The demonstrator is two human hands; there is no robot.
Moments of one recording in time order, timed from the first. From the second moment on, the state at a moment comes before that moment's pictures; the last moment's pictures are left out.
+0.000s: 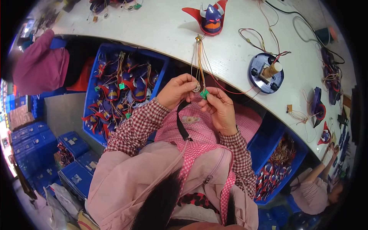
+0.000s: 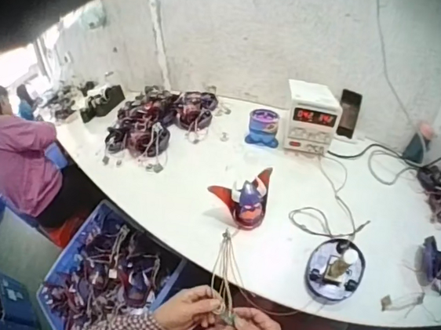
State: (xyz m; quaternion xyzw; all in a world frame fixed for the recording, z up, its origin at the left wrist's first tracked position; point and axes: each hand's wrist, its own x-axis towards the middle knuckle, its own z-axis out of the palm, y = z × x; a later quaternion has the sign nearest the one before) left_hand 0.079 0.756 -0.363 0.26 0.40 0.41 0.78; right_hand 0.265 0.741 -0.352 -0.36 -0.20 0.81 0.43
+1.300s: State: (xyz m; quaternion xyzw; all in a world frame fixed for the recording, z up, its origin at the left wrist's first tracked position) left_hand 0.086 0.746 -0.365 0.07 0.17 0.47 0.86; right_hand 0.242 0.734 -0.361 -0.41 -0.39 0.61 0.55
